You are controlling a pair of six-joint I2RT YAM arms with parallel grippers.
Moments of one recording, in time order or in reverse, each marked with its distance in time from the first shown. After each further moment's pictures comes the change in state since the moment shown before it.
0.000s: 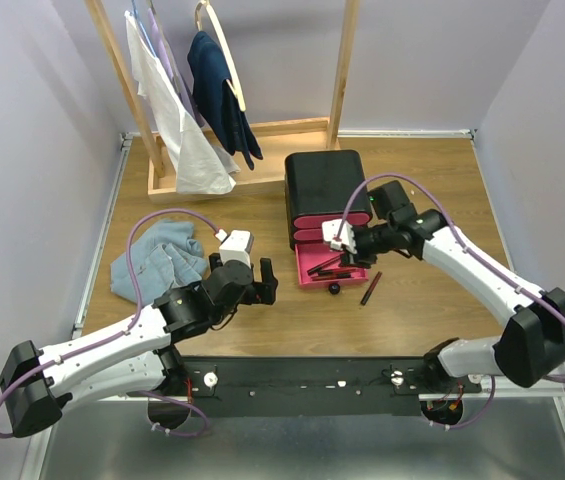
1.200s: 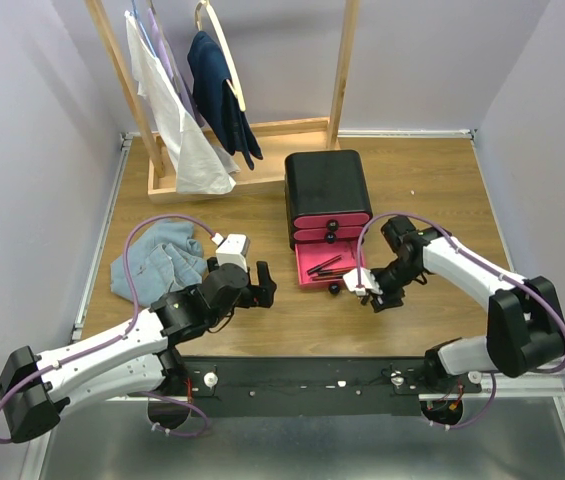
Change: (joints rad) left arm 0.018 -0.040 -0.055 0.023 0.043 -0.018; right arm -0.169 0.034 -0.246 -0.289 0.018 -0.513
